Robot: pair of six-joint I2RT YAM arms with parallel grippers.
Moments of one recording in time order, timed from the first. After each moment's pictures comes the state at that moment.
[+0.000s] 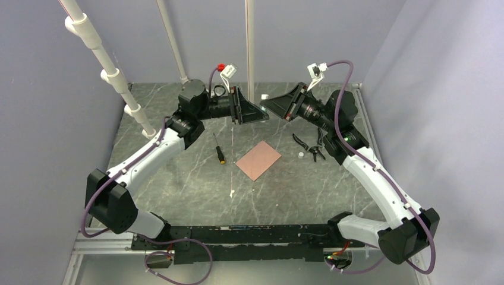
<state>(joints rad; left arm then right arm) -0.57 1.44 1.27 0.29 0.85 -0.86 0.45 1.14 1.14 0.15 -0.55 0.77</state>
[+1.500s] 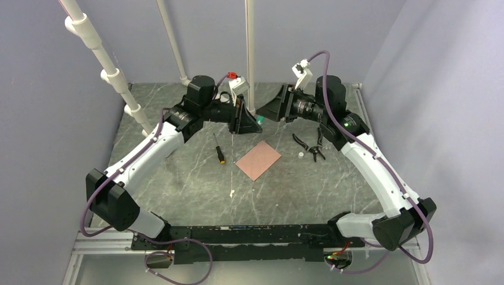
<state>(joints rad) -0.57 1.47 1.40 -0.26 0.90 -0.18 0.46 1.26 1.38 -0.35 -0.54 0.59</state>
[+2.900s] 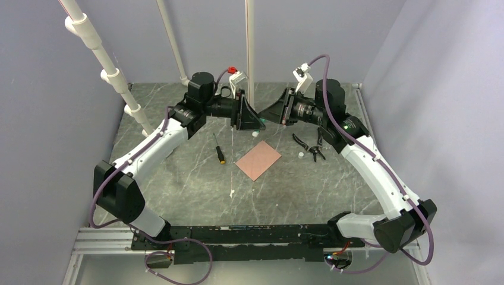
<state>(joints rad) -0.54 1.54 1.40 -0.05 1.03 -0.42 0.47 1.24 1.33 -0.35 -0.55 0.63</state>
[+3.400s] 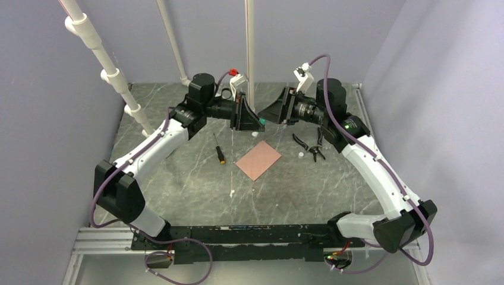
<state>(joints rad) -0.53 1.54 1.38 -0.03 1.08 -0.41 0.46 1.24 1.34 -0.36 -0.52 0.65</state>
